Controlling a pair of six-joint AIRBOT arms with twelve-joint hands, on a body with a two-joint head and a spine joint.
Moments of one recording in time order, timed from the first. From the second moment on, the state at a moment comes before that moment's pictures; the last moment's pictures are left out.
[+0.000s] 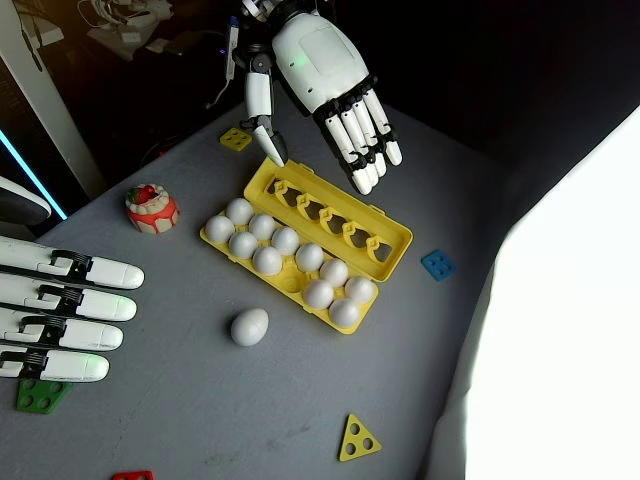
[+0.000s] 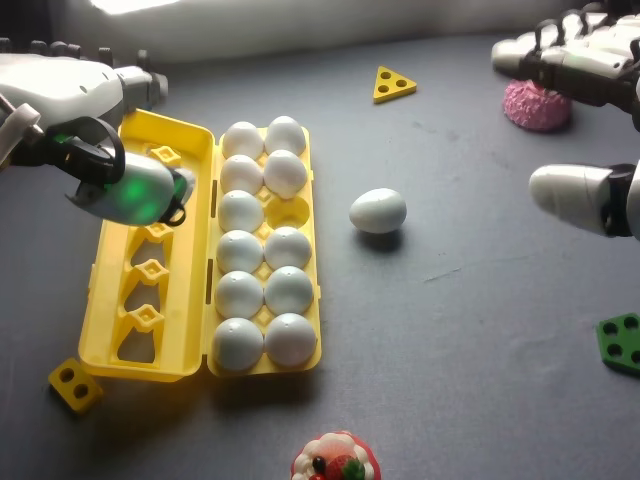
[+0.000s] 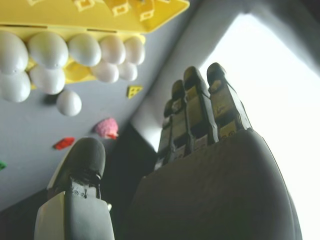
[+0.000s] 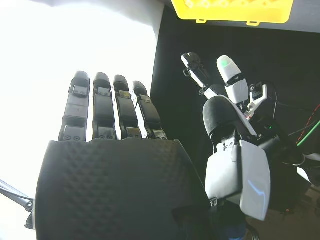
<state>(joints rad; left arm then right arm) 0.31 -0.76 0.71 1.29 0.66 -0.42 -0.36 -0.58 0.63 0.40 0.30 -1.24</state>
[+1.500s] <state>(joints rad) 0.31 -0.76 0.74 1.28 0.63 -0.42 -0.41 -1.09 1.04 0.62 0.37 -1.34</state>
